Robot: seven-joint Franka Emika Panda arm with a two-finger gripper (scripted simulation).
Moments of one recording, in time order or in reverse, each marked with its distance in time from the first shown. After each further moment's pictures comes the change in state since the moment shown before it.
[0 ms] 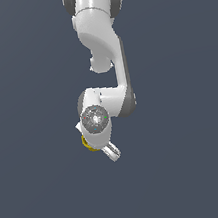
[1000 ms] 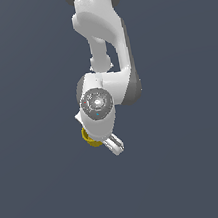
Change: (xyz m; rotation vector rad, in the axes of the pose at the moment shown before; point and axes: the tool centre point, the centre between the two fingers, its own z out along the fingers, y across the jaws) arm -0.015 0.005 -0.054 -0.003 -0.003 0.000
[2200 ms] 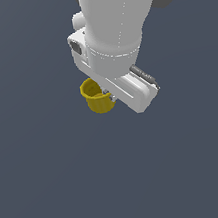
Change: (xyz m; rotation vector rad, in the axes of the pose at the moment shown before) arm -0.058 0.013 -0.239 0.002 0.002 0.000
